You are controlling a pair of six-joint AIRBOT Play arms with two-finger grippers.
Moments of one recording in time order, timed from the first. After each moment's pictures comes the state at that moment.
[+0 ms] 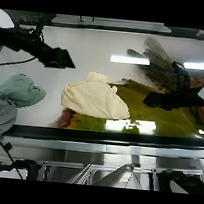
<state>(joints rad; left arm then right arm) -0.05 -1.52 1.62 0.96 -1.51 -1.28 0.12 -1.05 0.94 -1.18 1.13 1.54</state>
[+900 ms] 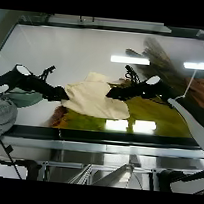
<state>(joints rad) 0.06 -1.68 1.14 0.93 -1.19 -1.09 0.29 -1.74 1.21 -0.51 0.93 0.98</state>
